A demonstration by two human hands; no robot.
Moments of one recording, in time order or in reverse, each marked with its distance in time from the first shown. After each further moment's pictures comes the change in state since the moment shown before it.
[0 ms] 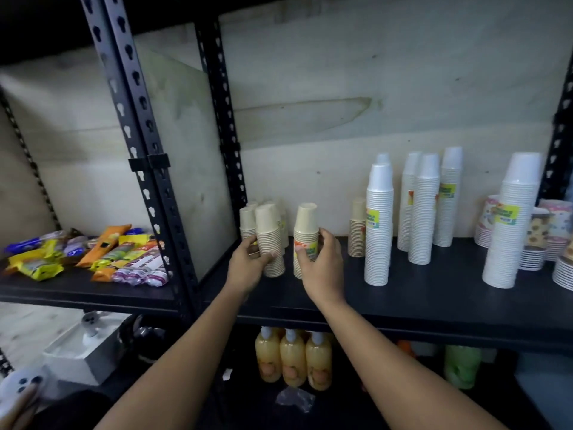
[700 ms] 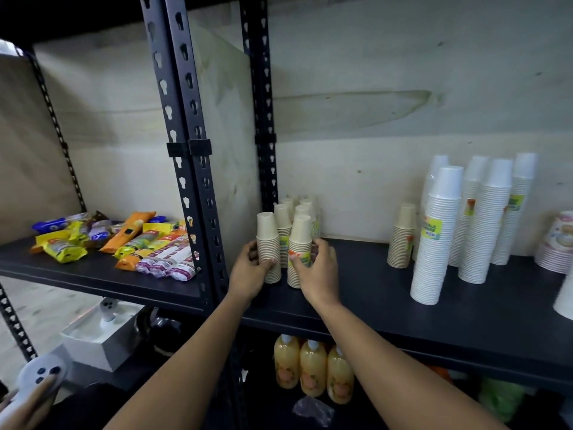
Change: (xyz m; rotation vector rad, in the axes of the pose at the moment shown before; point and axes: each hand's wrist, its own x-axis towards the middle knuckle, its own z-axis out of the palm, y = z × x) left_hand 0.029 -0.049 -0.059 0.014 0.092 -0.080; right_hand 0.008 0.011 0.104 -0.004 -0.172 0.060
